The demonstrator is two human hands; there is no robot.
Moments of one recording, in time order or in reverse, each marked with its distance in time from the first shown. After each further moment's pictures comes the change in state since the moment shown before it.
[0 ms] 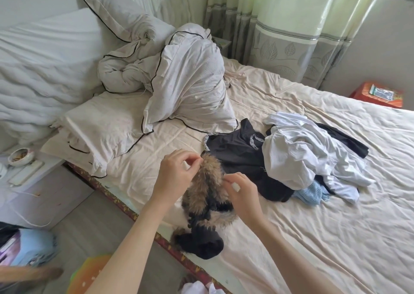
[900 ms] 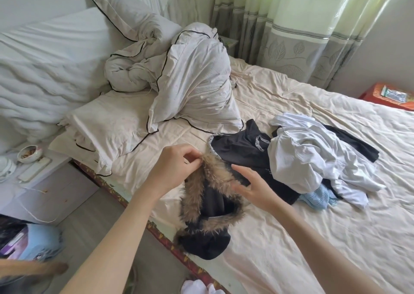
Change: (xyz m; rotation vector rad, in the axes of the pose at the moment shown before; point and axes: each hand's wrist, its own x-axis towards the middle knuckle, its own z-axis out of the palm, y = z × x) left_hand 0.028 -0.010 -0.016 0.023 -0.184 -0.082; right_hand 0.041 0.039 -0.022 -0.100 -0.440 0.039
